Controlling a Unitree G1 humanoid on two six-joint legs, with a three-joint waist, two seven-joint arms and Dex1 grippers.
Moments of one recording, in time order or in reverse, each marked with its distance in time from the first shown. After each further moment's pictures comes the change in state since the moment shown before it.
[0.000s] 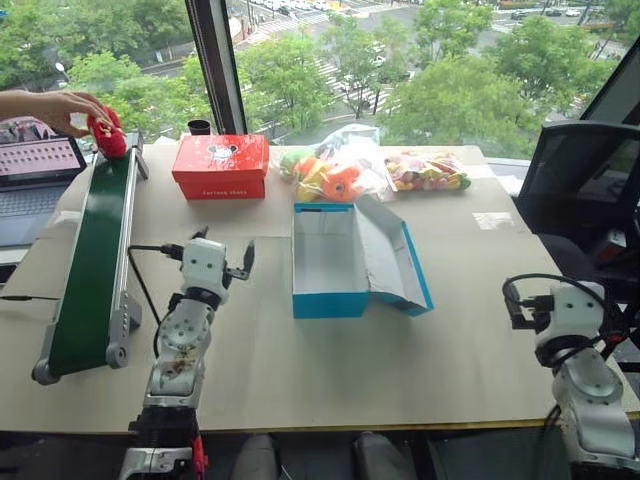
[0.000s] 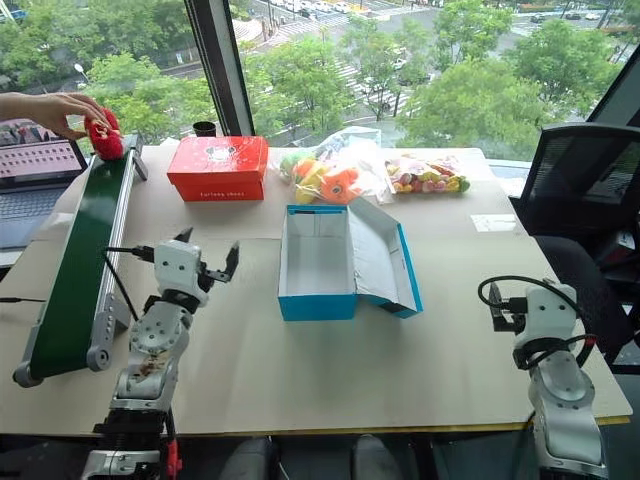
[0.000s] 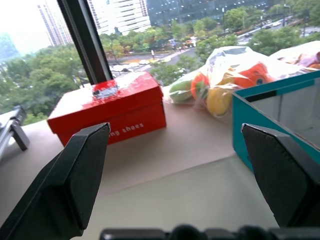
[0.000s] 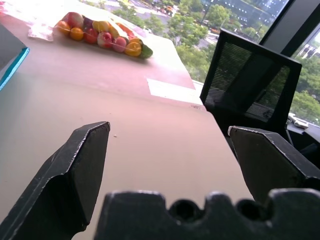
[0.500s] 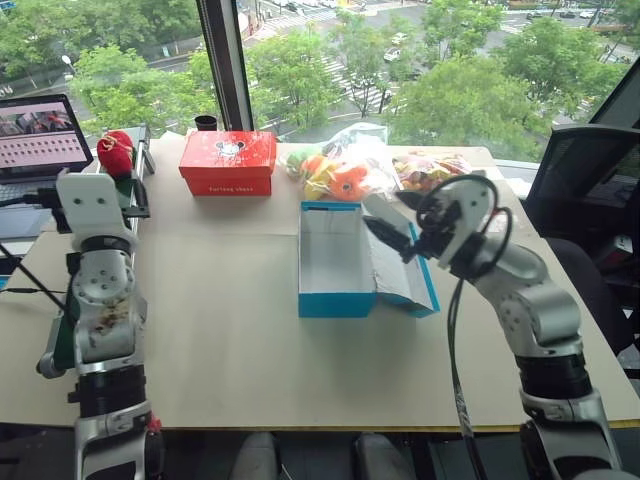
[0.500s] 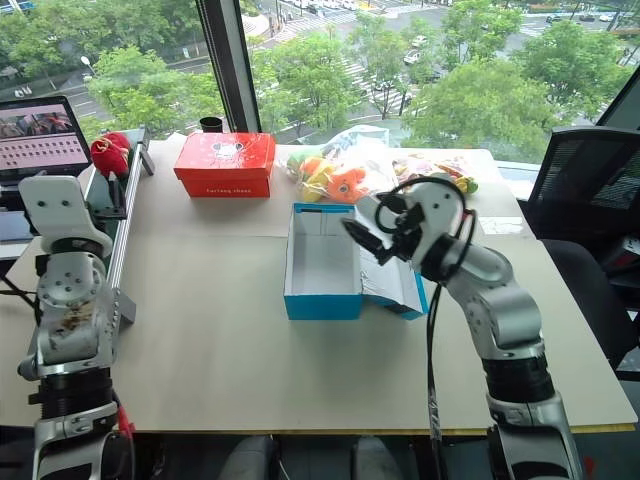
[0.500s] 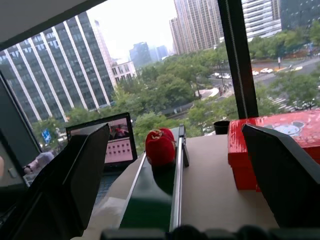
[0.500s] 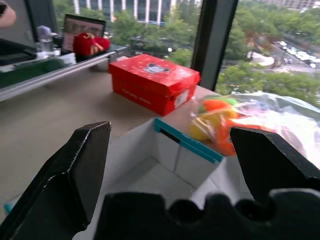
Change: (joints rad) left arm -0.165 0.163 0.243 -0.059 0.031 0.334 0.192; right arm -0.556 0.048 0.365 -0.118 0.347 0.430 0.519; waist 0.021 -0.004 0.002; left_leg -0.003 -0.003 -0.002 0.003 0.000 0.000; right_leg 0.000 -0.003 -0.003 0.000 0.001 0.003
